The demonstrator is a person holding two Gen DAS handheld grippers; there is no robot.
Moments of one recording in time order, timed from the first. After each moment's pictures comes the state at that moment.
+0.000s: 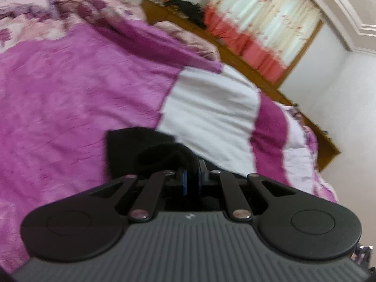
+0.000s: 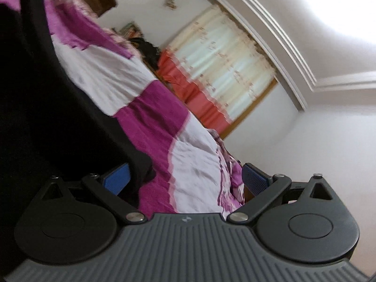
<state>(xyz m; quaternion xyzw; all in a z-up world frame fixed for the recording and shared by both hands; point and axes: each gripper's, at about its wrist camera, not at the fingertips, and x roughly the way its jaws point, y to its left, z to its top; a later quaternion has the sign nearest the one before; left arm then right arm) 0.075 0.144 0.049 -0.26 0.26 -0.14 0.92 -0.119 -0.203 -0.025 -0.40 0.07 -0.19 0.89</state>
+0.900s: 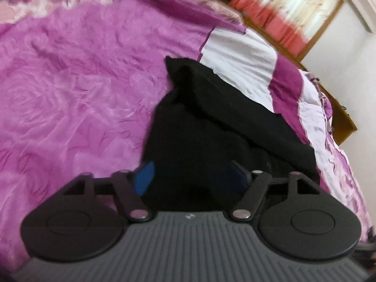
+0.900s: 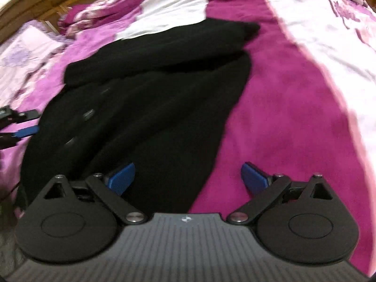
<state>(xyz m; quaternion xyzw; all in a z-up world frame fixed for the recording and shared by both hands) -0.096 0.170 0.012 -0.23 0.34 -0.10 0.91 -0.208 -0.239 0.014 0.10 0.41 0.07 0.90</state>
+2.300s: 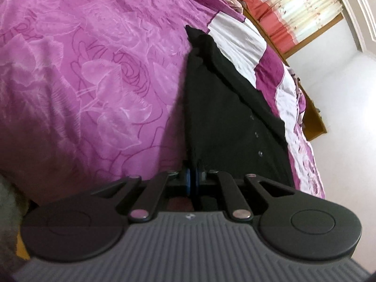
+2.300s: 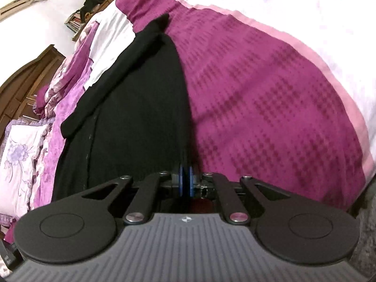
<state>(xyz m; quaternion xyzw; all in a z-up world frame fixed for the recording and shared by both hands) -0.210 0.244 -0.009 -0.33 0.39 -0.16 0.85 -0.334 -0.273 0.002 0.36 0.38 -0.05 0.85</state>
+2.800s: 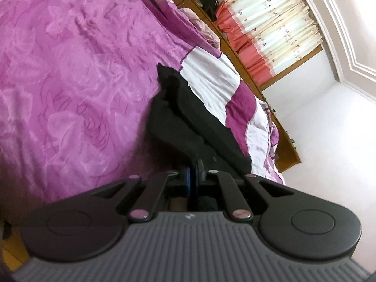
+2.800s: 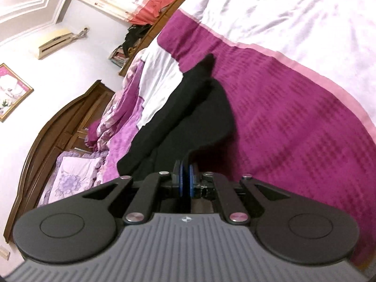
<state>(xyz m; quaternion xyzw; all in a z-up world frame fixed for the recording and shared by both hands) -0.197 0.253 0.037 -0.39 0.30 -0.18 0.85 -0.323 -0.294 0.033 0.43 0.25 0.04 0.87</state>
